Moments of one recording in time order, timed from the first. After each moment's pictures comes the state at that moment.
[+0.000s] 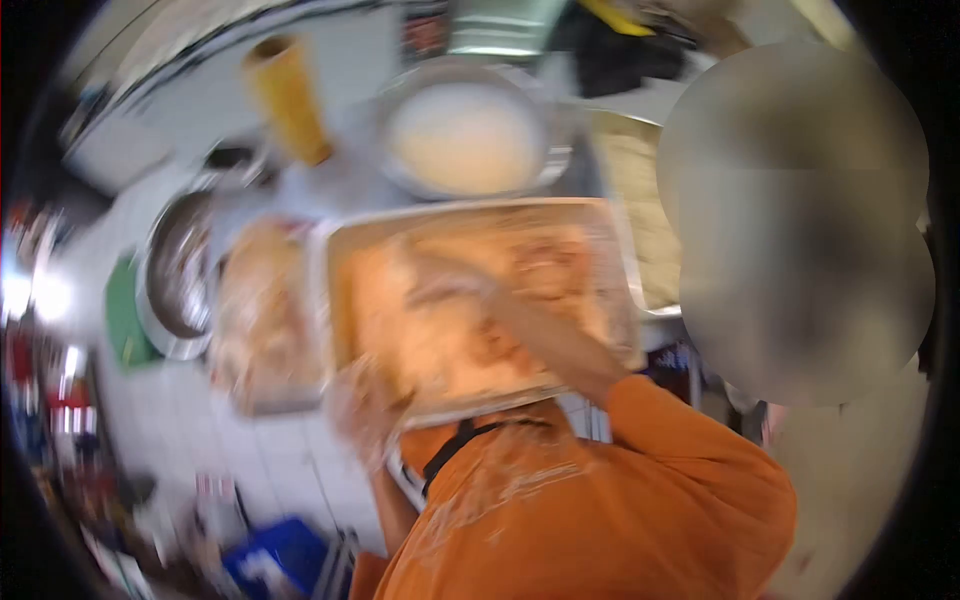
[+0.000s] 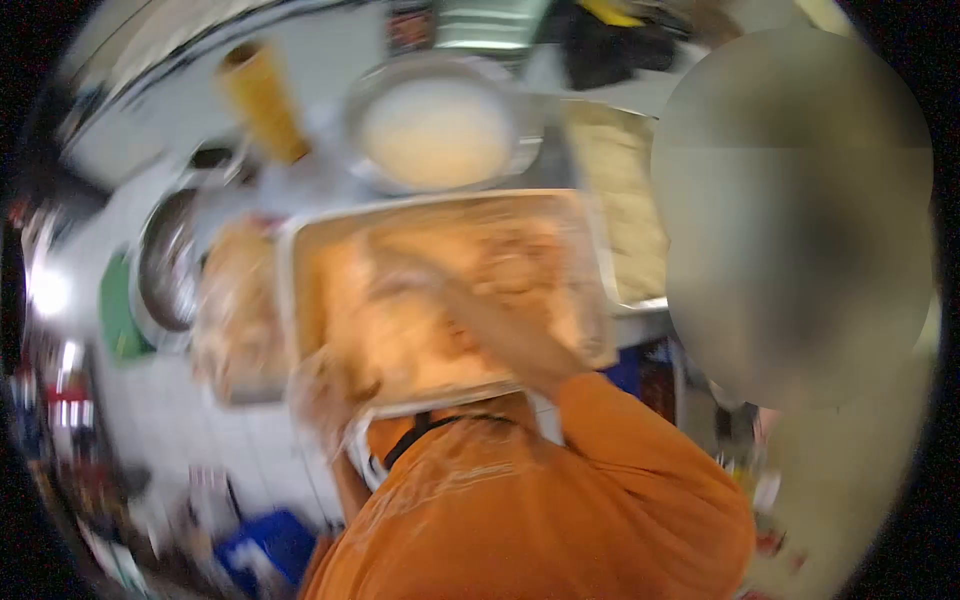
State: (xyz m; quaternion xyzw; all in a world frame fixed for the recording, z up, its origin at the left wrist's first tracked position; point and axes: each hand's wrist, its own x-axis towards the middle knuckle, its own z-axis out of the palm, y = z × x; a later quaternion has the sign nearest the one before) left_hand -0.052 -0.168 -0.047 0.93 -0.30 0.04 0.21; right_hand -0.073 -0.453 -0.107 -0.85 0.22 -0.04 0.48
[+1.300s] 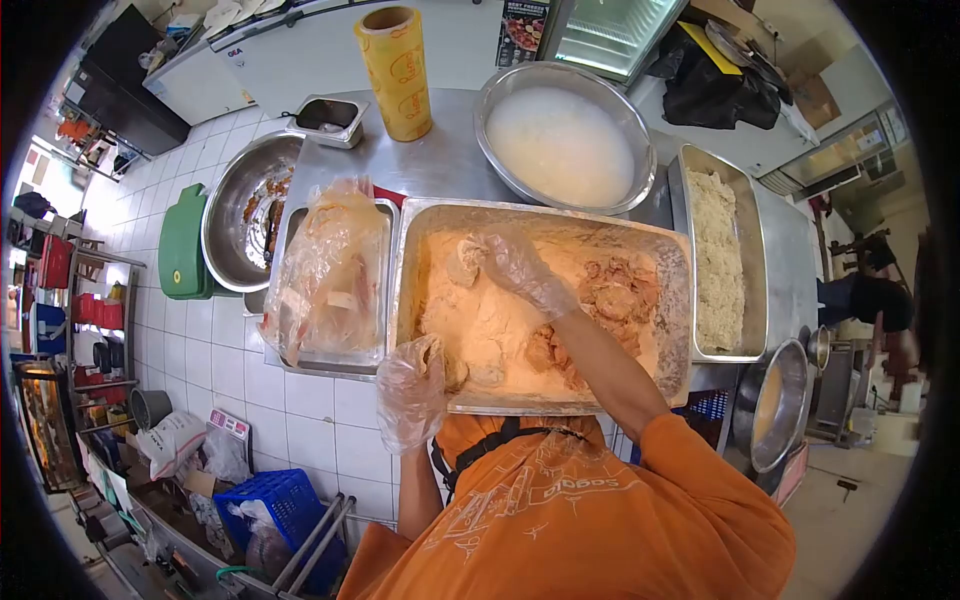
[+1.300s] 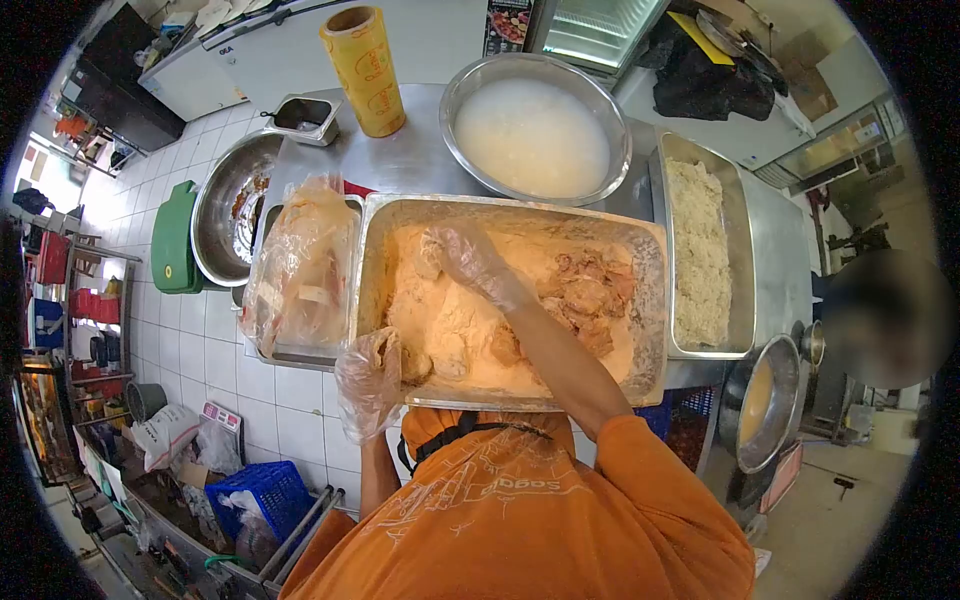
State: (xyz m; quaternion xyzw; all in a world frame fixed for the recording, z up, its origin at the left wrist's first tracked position) left_hand -0.048 -0.174 -0.020 0.87 -0.26 -0.05 0.42; right_hand -0.059 -0.452 -0.107 -0.87 0.11 -0.26 0.40
